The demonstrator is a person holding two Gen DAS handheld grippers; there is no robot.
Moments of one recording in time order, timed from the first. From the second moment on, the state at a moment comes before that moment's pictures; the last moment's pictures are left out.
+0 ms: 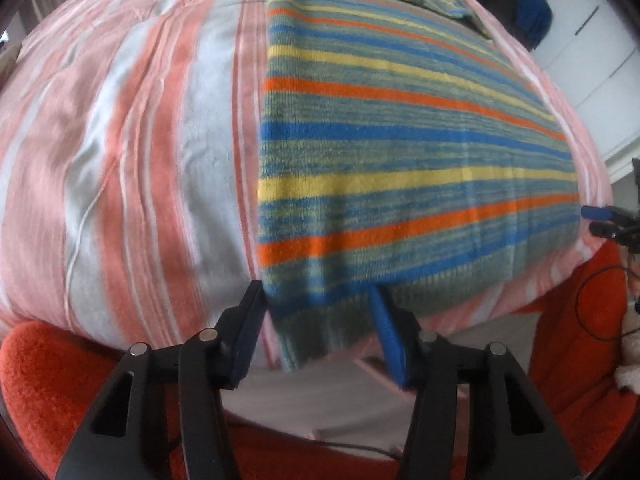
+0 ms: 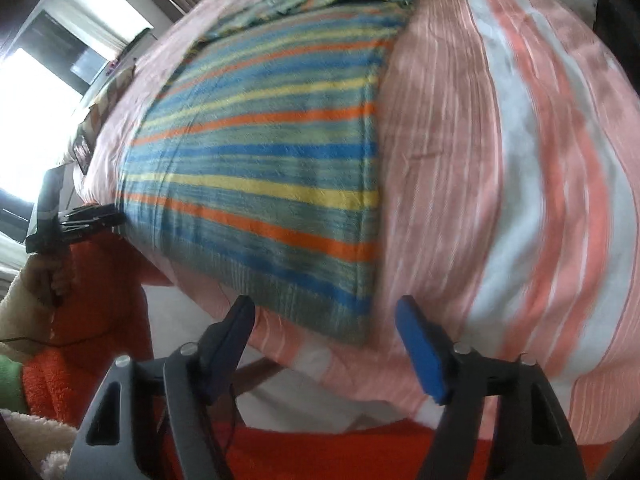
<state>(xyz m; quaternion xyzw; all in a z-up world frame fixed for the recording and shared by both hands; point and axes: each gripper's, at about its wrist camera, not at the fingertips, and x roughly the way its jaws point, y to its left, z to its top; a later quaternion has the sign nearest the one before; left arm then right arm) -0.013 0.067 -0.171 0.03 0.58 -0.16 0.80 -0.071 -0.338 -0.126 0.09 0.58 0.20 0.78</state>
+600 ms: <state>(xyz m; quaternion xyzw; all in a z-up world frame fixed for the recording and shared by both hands) 0.061 0.114 -0.098 -0.19 0.50 -0.23 0.82 0.011 -0.386 -0.088 0.30 0.46 0.23 0.80</state>
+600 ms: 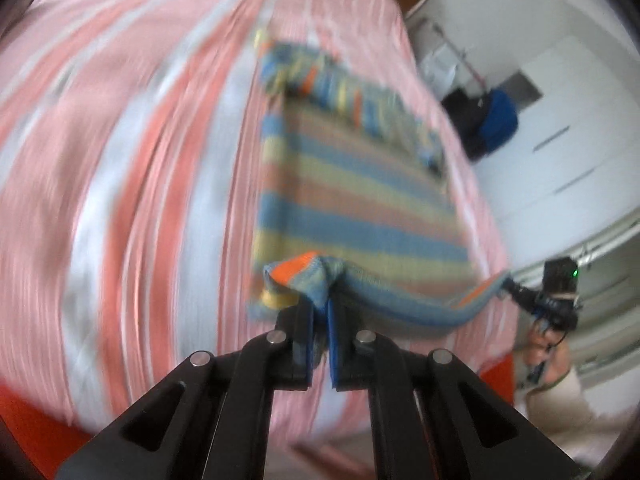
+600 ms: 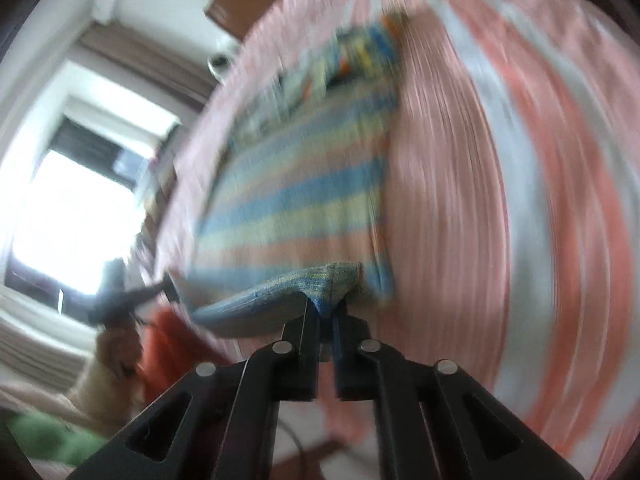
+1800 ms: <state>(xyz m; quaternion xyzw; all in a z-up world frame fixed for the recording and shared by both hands) 0.181 0.068 -0.136 -0.04 0.42 -0.10 0.90 0.397 -0.317 -0.104 0.30 0.42 0.17 0.84</state>
